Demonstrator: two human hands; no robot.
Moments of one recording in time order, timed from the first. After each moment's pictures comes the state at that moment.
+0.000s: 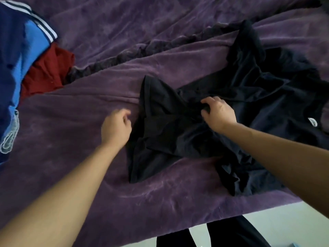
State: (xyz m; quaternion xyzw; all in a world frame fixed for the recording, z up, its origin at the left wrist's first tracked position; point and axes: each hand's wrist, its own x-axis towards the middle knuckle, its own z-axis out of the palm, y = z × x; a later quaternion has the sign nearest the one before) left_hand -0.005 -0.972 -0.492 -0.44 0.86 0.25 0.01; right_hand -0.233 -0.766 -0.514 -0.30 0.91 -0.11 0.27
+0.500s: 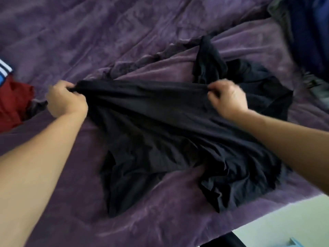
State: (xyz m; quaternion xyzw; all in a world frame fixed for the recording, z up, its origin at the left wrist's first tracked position) left_hand -0.131 -1.063 -0.481 -0.62 0.76 0.16 -0.08; right_hand -0.346 -0.728 -0.492 -0.29 0.94 -0.17 0.11
